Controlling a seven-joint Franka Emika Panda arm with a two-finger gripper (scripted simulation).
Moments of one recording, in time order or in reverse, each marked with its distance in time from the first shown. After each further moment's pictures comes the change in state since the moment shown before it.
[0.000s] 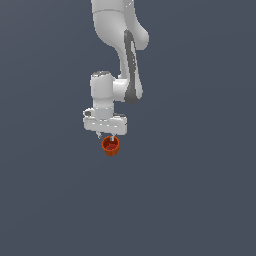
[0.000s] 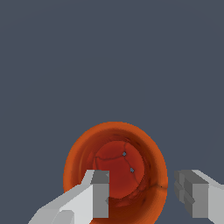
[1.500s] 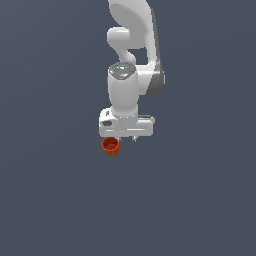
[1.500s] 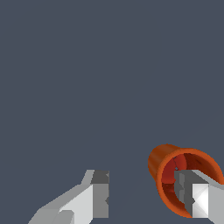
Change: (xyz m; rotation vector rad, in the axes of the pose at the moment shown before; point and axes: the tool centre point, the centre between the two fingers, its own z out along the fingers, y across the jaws) arm 0.041 -0.115 -0.036 -0.010 -0.343 -0.294
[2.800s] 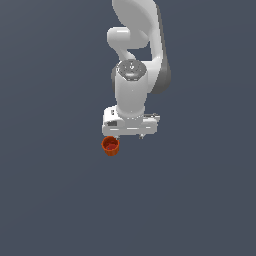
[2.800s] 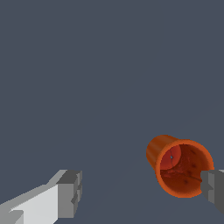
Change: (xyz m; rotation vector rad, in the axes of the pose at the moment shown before) arm -0.004 -0.011 -0.011 -0.041 -0.100 -0.061
